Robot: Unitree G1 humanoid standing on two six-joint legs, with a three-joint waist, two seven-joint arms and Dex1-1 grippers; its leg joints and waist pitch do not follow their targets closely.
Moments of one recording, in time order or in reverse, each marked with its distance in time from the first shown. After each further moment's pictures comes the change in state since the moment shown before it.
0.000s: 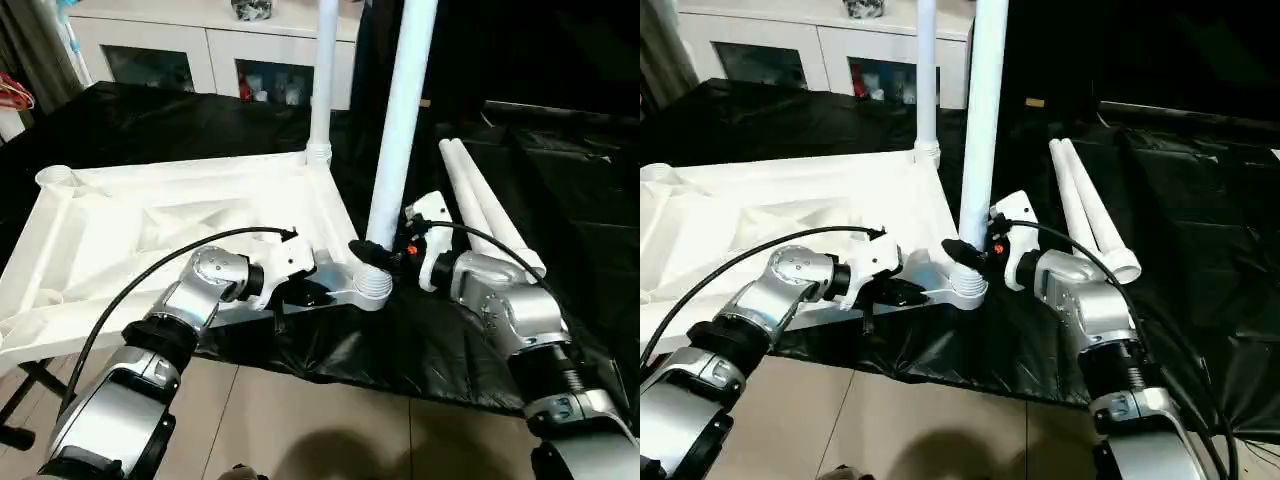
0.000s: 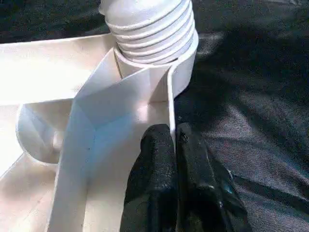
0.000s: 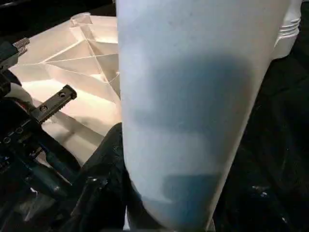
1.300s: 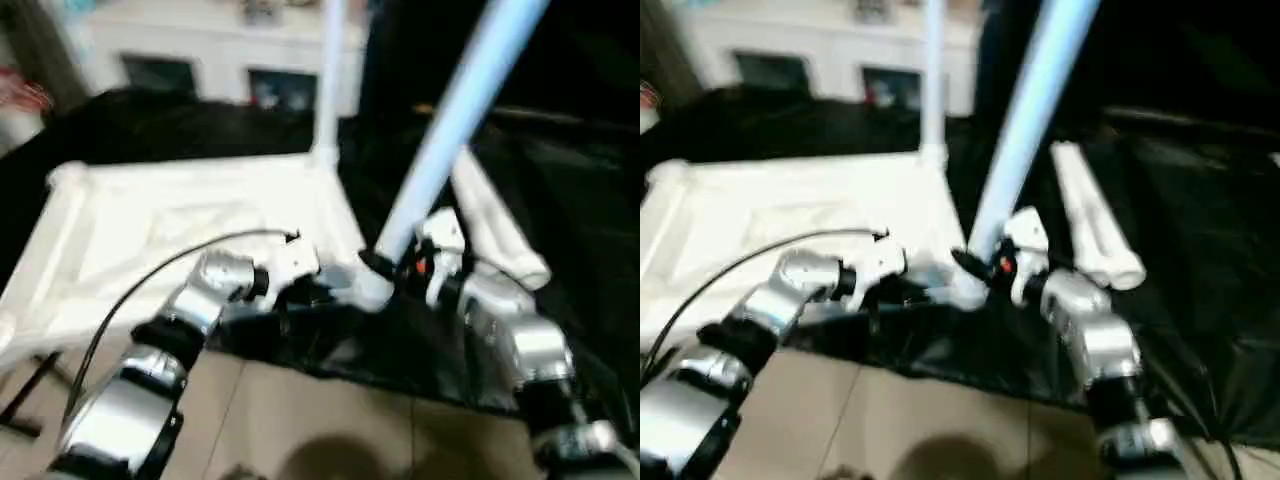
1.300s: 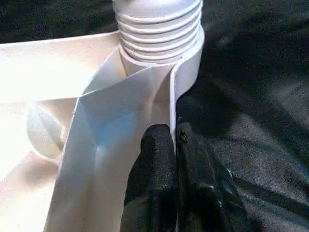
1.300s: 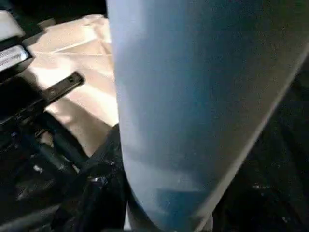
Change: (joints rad) left arm -0.018 -0.020 0.001 0.061 0.031 -0.054 0.038; right arm 0.093 -0.024 0.032 -0.056 -0.076 -0.178 0.037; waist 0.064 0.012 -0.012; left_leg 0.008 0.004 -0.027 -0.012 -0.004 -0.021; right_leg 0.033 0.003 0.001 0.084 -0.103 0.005
